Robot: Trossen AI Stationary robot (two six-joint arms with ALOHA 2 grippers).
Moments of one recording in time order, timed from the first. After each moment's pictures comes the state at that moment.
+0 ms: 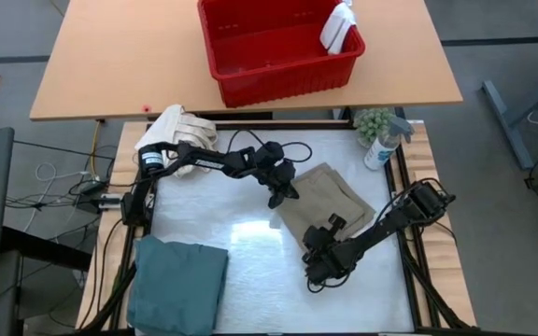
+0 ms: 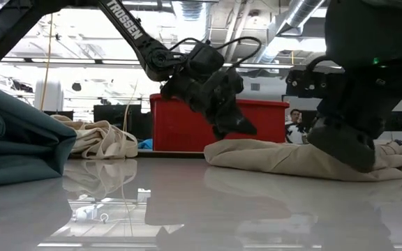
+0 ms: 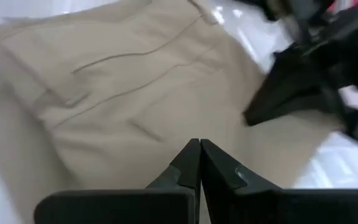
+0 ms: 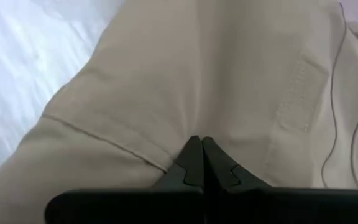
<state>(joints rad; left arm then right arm) 0.31 2.10 1.29 0.20 0.60 -0.01 0.54 2.01 1.07 -0.75 0.68 1.11</state>
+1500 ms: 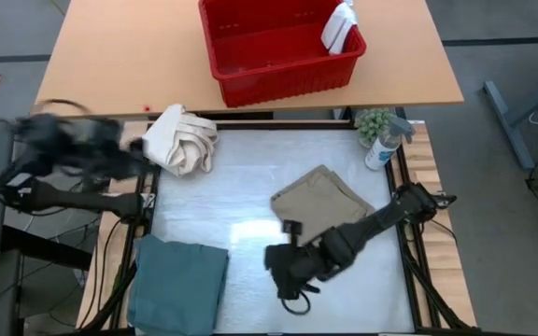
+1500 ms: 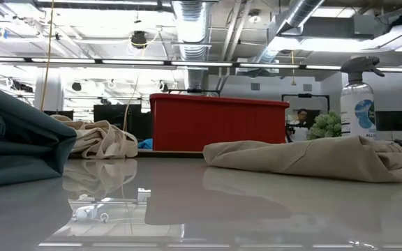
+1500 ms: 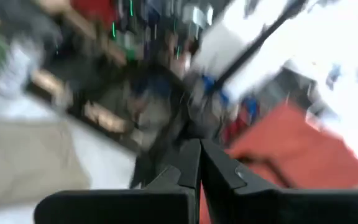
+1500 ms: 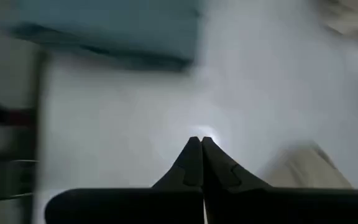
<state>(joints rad) 0.11 0.66 1.30 -0.57 0.30 -0.79 0.51 2.00 2.07 -1.08 0.42 0.44</state>
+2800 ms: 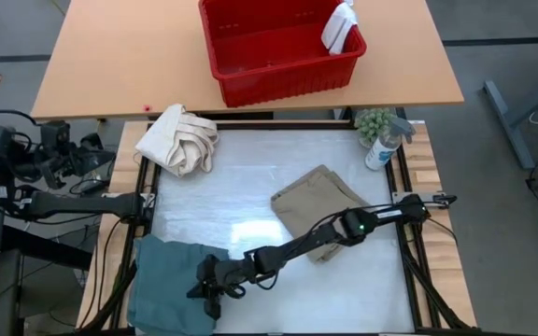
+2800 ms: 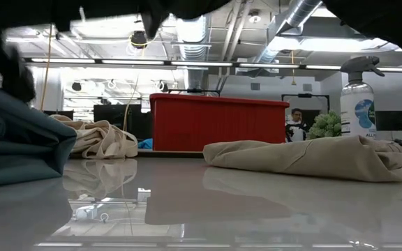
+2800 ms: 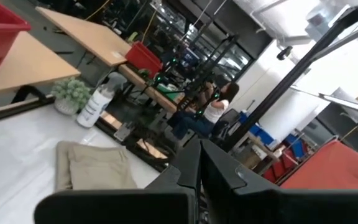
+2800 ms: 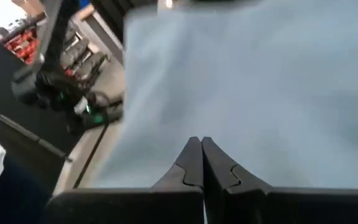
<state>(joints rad) 0.11 0.35 1.30 -0.82 0.02 -0.70 0.36 2.68 2.33 0.11 -0.02 0.54</state>
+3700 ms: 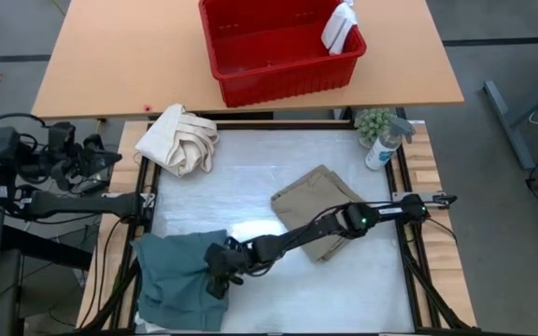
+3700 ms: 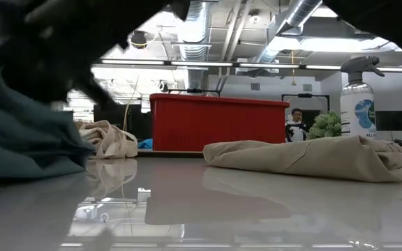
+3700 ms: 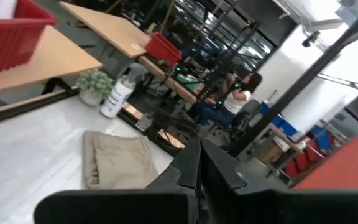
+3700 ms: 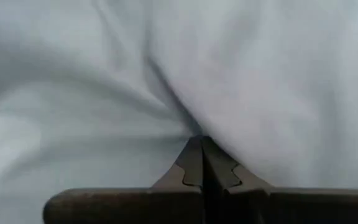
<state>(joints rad) 0.11 0.36 1.30 -0.90 -0.02 -0.66 0.30 2.62 2.35 -0.41 0.15 0.62</state>
